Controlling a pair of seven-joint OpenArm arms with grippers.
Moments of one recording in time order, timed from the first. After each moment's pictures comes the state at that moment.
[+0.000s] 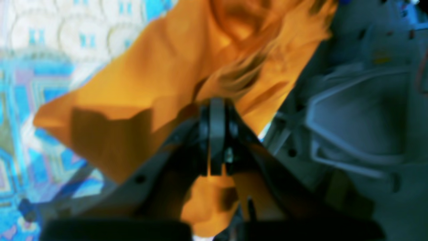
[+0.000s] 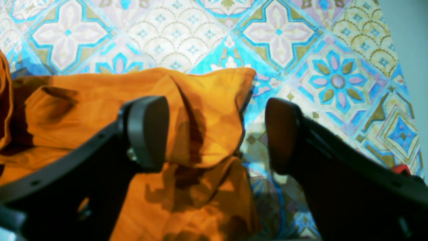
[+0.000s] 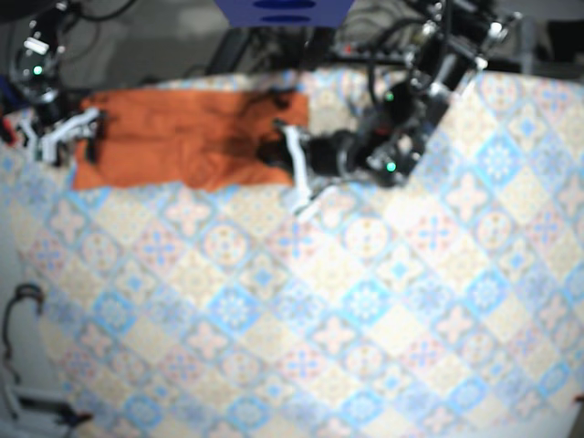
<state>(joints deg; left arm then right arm) -4.2 -13.0 29.1 82.2 -48.9 -26.9 53.8 -23.2 13.3 36.8 83.2 8.1 37.7 -10.5</state>
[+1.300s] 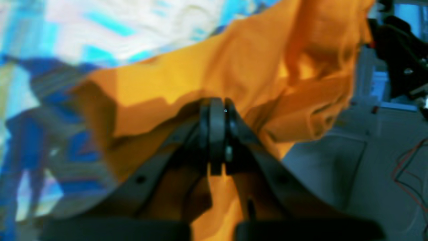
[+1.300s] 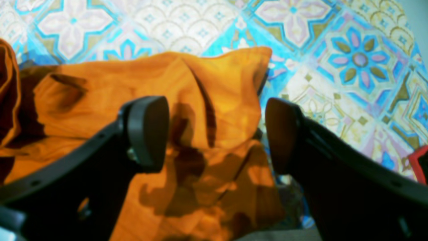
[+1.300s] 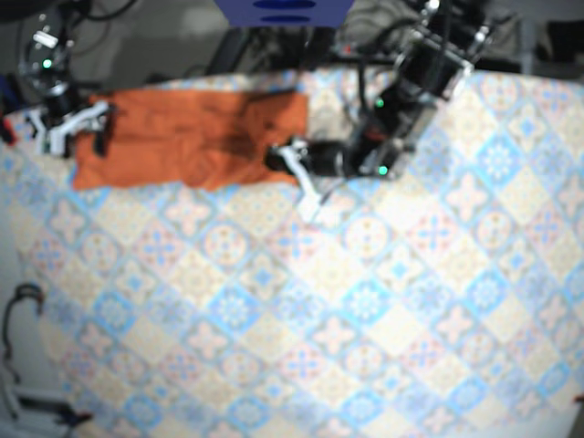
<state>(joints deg) -5.8 -8.9 27.2 68.1 -53.0 -16.8 49.1 -24.1 10.8 36.7 83.2 8.1 37.5 -10.5</state>
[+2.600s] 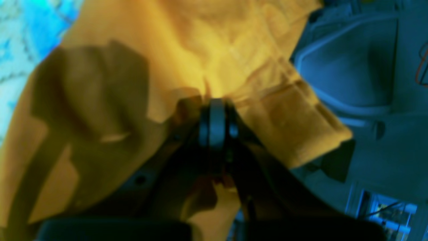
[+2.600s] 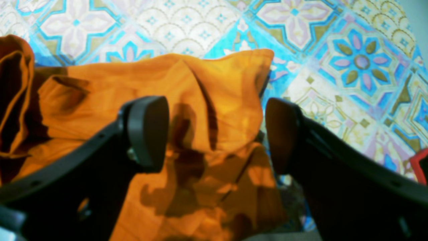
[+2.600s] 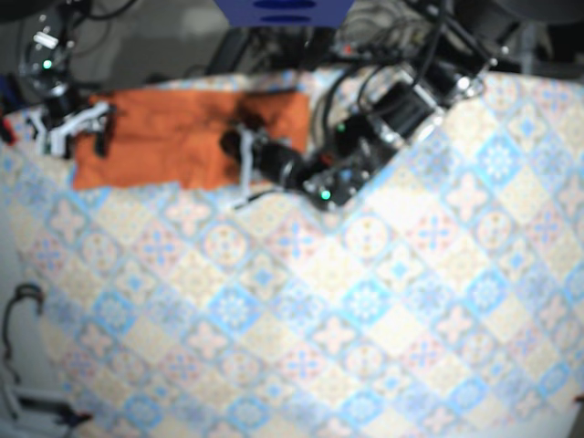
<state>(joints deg) -18.8 -4.9 47.0 61.9 -53.0 -28.5 55.8 -24.0 10.8 36.7 83.2 8.1 37.5 -10.5</state>
